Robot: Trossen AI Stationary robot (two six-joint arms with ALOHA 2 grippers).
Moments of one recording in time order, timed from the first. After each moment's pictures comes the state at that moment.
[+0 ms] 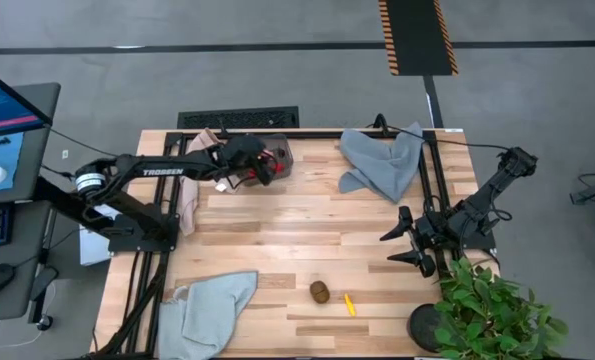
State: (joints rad) left arm 0.43 1.46 0.87 -0.09 -0.30 -0.15; right arm 0.73 0.28 0.09 0.05 0.45 0.26
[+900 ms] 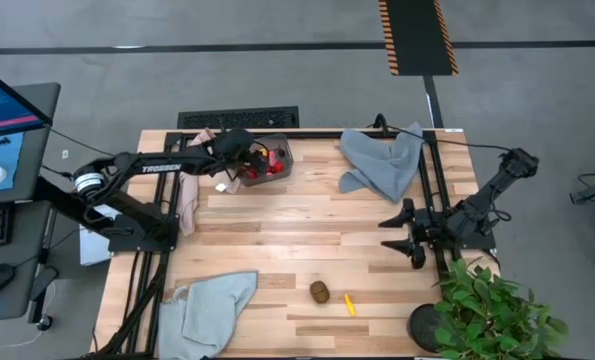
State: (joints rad) left arm 0.53 1.46 0.84 -0.13 -0.32 -0.36; right arm 0.71 0.28 0.09 0.03 0.64 0.33
